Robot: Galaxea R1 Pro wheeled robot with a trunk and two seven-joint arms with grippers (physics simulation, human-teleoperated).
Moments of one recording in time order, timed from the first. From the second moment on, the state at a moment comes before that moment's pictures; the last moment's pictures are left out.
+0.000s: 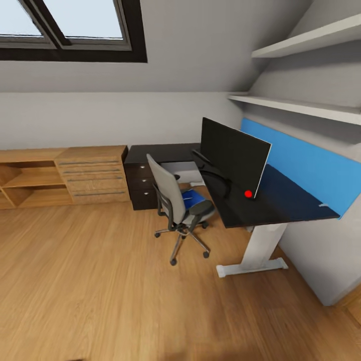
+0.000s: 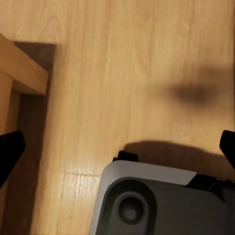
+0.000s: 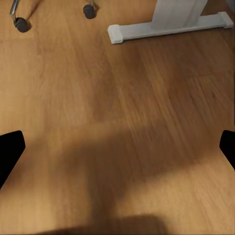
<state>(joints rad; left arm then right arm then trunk) -0.01 0.00 0.21 -0.20 0.01 -0.54 0.01 -0.06 0.08 0.00 -0.22 0.05 -0.80 -0.22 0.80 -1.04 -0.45</state>
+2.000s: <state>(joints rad) -0.83 -0.17 0.10 -0.71 0.17 0.70 0.39 -0.65 0.13 0.00 -0.69 0.04 0.12 -0.23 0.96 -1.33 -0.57</state>
